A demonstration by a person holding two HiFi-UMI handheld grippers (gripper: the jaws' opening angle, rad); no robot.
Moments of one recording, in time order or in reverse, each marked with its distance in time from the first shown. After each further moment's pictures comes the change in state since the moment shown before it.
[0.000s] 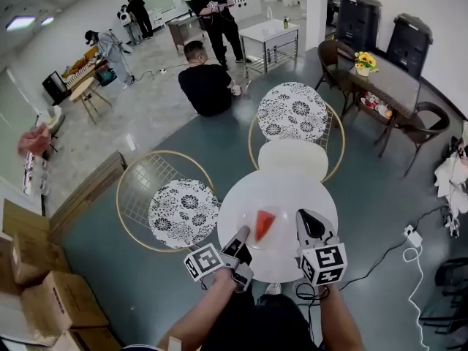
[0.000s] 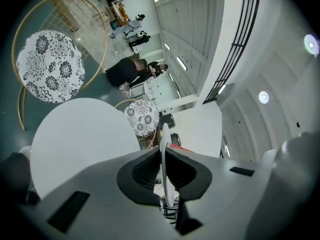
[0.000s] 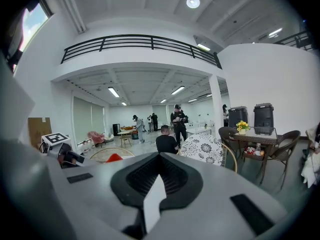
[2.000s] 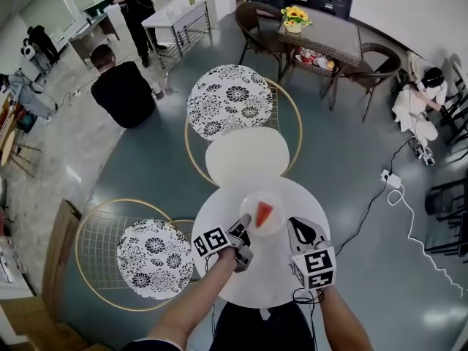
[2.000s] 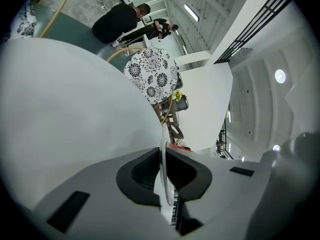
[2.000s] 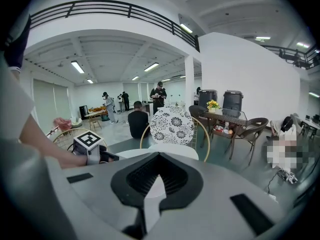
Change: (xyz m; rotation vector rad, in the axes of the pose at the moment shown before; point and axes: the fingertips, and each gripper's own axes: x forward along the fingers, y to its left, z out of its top) left arm 0.226 0.140 -0.015 0.035 0.525 0.056; right arm 0.072 -0.088 -0.090 0.082 0.272 -0.350
